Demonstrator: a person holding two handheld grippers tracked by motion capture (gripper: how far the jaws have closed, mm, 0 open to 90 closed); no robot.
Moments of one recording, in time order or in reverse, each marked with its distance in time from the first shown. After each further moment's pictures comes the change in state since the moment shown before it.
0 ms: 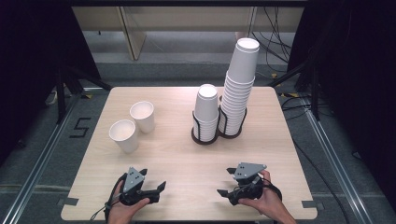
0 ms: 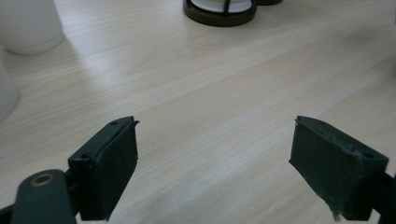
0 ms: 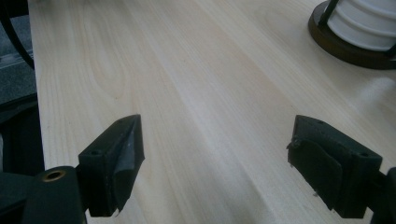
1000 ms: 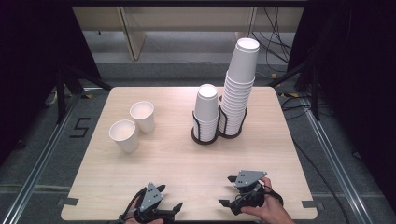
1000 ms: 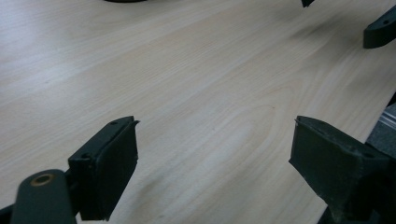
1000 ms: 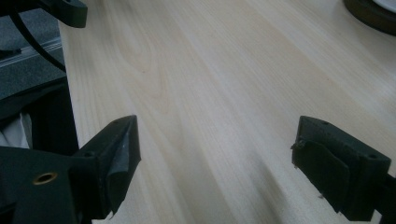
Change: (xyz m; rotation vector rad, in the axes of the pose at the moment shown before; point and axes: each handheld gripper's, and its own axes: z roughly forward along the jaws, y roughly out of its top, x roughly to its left) left arm -0.054 -0.012 0.000 0.052 -0.154 0.057; right arm 0.013 -0.015 -0.002 0.036 0.052 0.015
